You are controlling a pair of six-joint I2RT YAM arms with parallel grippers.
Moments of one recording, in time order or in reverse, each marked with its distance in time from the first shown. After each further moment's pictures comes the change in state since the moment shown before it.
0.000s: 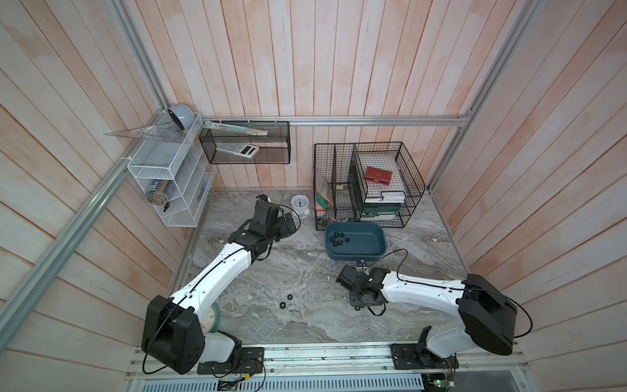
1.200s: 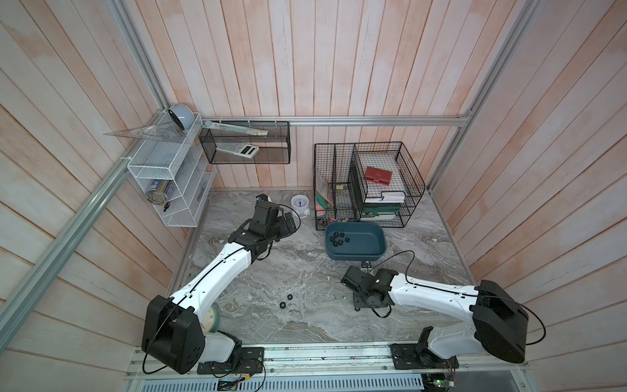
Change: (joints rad) left arm 0.000 0.001 0.007 -0.003 0.003 -0.002; right arm -0.016 -0.099 -0.001 -0.062 -0.012 0.014
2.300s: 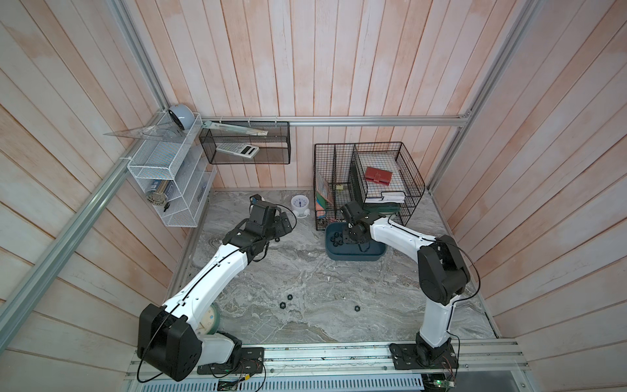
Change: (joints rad) left arm 0.002 -0.063 0.023 -0.109 -0.080 -0.024; right arm -0.429 0.563 0.658 0.177 -0.071 -0.526
